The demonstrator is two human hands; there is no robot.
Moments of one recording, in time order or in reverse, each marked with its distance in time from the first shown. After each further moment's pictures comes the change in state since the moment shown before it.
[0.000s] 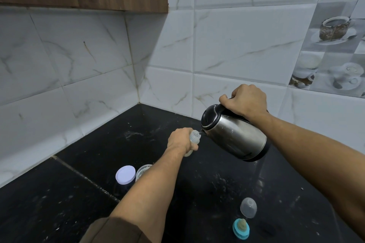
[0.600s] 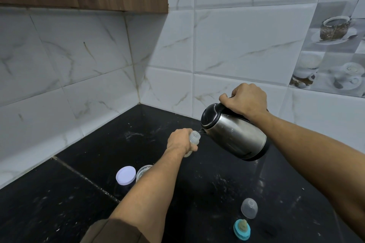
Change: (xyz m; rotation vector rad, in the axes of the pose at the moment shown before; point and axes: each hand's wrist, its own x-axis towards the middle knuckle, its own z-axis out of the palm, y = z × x) left_hand 0.002 -0.003 0.001 0.008 -0.003 -0.011; right_hand 0.003 -0.002 -0.001 0.003 0.015 0.003
